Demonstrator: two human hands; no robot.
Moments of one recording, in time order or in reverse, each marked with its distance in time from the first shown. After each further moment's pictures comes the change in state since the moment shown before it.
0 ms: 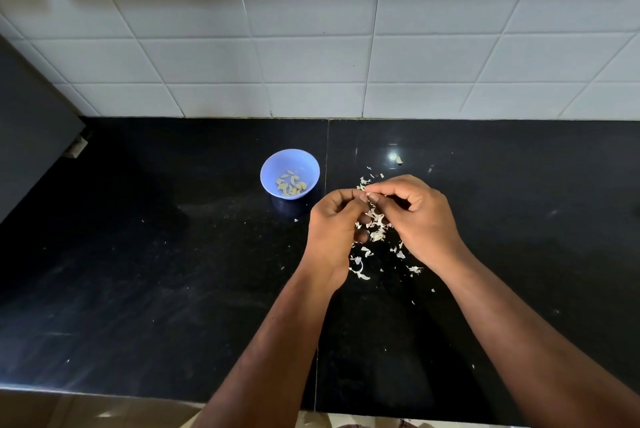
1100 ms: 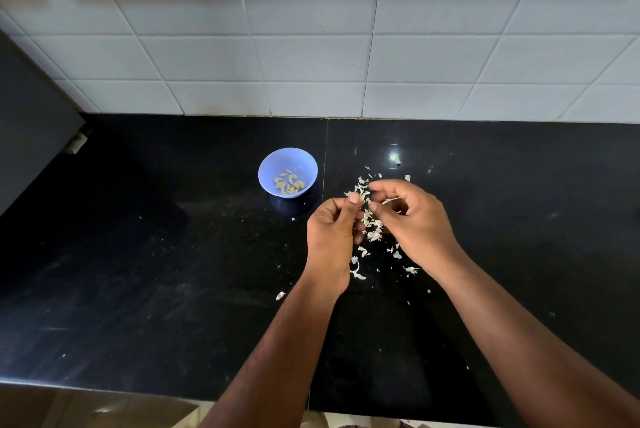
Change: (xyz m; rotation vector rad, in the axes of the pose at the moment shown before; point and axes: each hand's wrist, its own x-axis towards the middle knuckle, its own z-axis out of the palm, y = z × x) left_hand 0.002 -0.024 0.004 -0.077 0.094 0.029; right_hand -0.004 0.009 -0.001 -0.055 -0.065 0.221
